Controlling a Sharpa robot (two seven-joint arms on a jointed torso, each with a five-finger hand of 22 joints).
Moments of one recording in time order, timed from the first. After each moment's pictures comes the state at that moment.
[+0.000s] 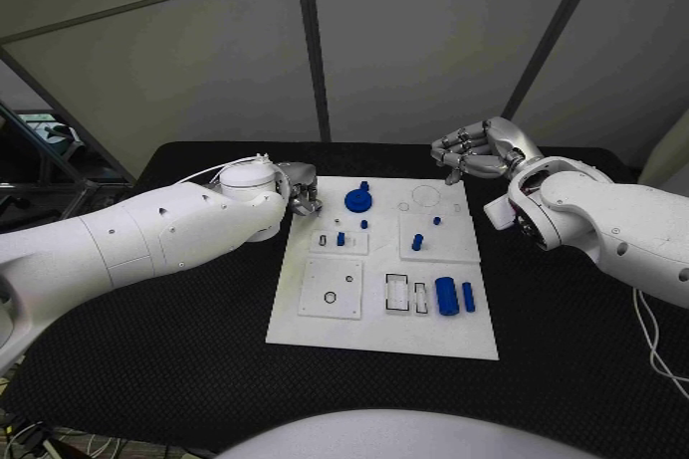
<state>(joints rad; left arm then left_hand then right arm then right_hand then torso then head) 1.17 -0.64 0.02 1.25 -1.54 -0.02 -0.43 1.34 -0.07 0.60 0.22 0.16 0.92 0.11 0.40 0.30 1.05 0.03 1.04 0.66 1.47 -0.04 1.53 1.31 0.13 1.43 0.07 1.19 1.31 1.17 -0.74 0.09 1.35 -0.78 -0.41 0.09 1.34 -0.10 0.23 0.20 0.46 0.94 0.18 0.16 0.07 1.10 0.09 0.36 0.34 1.33 0.01 0.54 0.61 0.17 1.17 0.12 0.53 0.34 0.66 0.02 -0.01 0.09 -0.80</state>
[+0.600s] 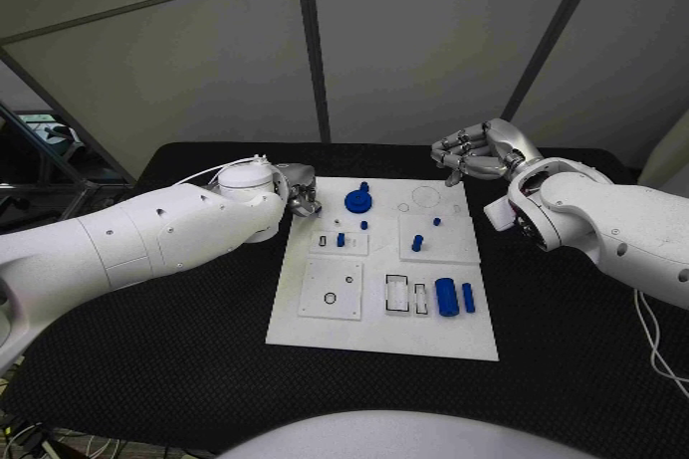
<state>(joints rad) 1.17 -0.65 0.02 1.25 -1.53 -0.02 -0.43 1.29 -0.09 0.66 0.18 0.16 0.91 0.11 0.40 0.29 1.04 0.04 1.04 0.65 1.47 -0.04 1.53 1.31 0.13 1.43 0.07 1.19 1.31 1.17 -0.74 0.09 1.34 -0.78 -0.40 0.08 1.34 -0.10 0.23 0.20 0.46 0.94 0.18 0.16 0.07 1.10 0.09 0.36 0.34 1.33 0.01 0.54 0.62 0.17 1.17 0.12 0.53 0.34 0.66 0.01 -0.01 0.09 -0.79</state>
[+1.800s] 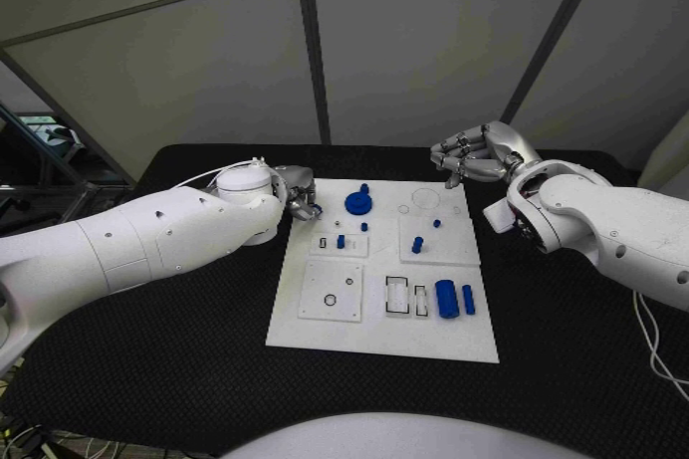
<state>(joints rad) 1.17 -0.65 0.02 1.25 -1.52 -0.03 -0.42 1.15 -0.19 0.68 0.13 0.15 0.91 0.11 0.42 0.29 1.04 0.03 1.04 0.64 1.47 -0.03 1.53 1.31 0.13 1.43 0.07 1.18 1.31 1.16 -0.73 0.09 1.34 -0.79 -0.40 0.08 1.34 -0.10 0.23 0.20 0.46 0.93 0.18 0.16 0.07 1.10 0.09 0.37 0.34 1.33 0.01 0.54 0.62 0.17 1.17 0.12 0.53 0.34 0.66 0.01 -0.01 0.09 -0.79</state>
